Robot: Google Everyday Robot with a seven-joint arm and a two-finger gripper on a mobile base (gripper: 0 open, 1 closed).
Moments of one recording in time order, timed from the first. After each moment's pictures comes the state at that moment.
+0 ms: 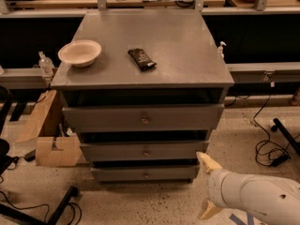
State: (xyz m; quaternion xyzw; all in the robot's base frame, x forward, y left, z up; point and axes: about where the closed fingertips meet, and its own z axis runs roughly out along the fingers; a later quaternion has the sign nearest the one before) arm 0.411 -0.170 0.603 -0.68 0.66 -0.06 0.30
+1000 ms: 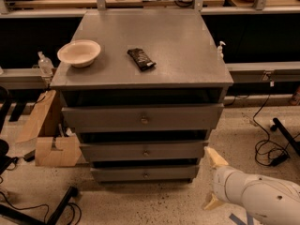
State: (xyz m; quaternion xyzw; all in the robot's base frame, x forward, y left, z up) arm 0.439 -0.196 0.585 -0.65 0.67 -0.11 0.33
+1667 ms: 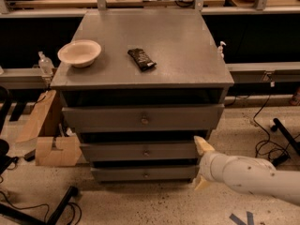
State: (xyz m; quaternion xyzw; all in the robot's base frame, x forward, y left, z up) arm 0.509 -0.187 0.545 -0.67 0.66 -0.11 0.33
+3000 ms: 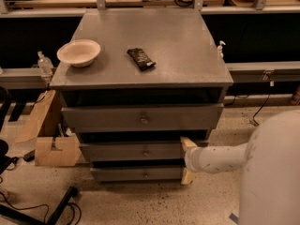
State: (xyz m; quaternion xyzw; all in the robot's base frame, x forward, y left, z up) arm 0.575 -0.158 0.453 -0.69 0.66 -0.09 0.28
